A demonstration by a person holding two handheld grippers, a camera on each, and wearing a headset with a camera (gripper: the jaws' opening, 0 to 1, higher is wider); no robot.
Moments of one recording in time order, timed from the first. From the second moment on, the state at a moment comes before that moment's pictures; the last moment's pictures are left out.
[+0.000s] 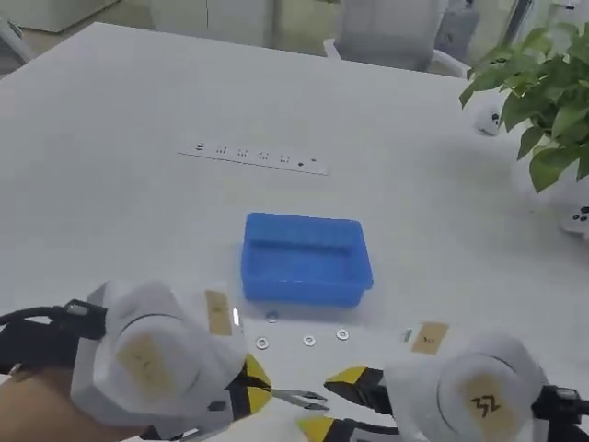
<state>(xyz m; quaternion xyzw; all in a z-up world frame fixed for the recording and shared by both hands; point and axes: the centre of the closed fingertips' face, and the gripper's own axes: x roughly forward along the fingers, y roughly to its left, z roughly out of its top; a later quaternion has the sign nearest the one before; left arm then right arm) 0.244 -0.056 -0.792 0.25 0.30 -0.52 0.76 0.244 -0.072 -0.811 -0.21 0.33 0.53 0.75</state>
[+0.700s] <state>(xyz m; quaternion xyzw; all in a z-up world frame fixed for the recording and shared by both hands) 0.226 -0.065 -0.771 0.26 0.27 -0.52 0.76 0.228 -0.038 -0.817 -0.26 0.30 0.59 0.70</state>
